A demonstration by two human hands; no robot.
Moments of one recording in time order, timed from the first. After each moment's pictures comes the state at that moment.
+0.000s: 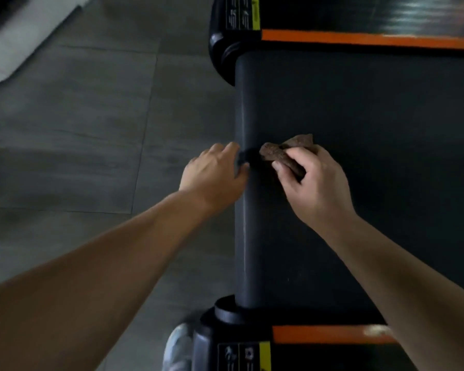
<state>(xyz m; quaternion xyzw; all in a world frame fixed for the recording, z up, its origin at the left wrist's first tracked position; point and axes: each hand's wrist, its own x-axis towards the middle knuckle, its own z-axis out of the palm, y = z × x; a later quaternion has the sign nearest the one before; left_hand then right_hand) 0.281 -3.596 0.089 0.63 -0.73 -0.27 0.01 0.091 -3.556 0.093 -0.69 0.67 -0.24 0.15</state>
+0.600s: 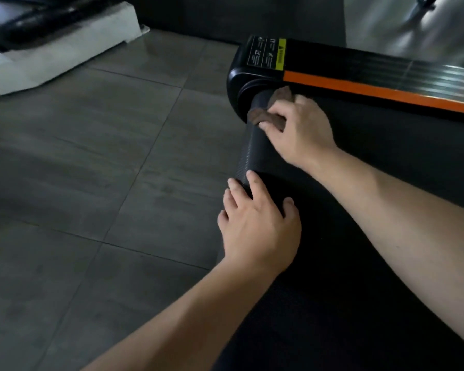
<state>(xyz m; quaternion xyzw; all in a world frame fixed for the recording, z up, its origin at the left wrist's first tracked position) 0.176 -3.598 0.049 0.75 -0.55 -0.34 0.15 0.086 -3.769 0.038 -0.81 0.55 -0.22 0.02</state>
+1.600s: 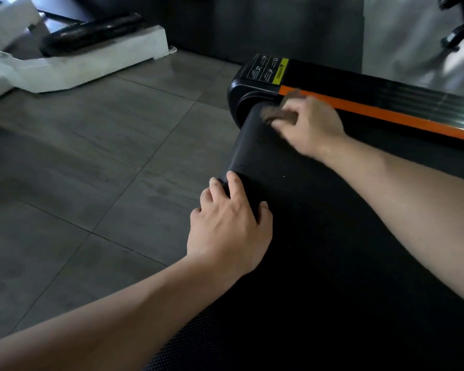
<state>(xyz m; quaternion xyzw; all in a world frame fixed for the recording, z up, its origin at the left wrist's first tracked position) 0.158 -3.598 0.031 0.80 -0.56 -0.18 0.13 0.042 -3.806 0.052 -0.84 0.51 -0.18 0.06</state>
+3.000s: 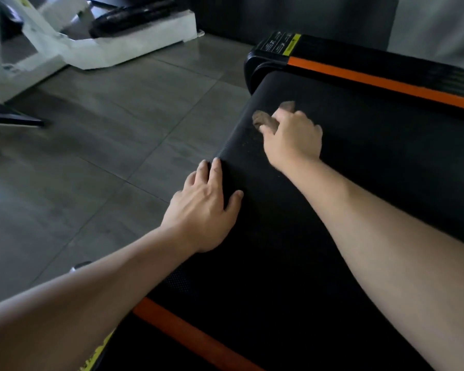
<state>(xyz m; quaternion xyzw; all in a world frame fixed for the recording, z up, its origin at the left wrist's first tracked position) 0.164 -3.489 0.035 0.80 -0.57 -0.17 0.09 0.051 -3.664 0.035 -0.79 0.58 -0.20 0.04</state>
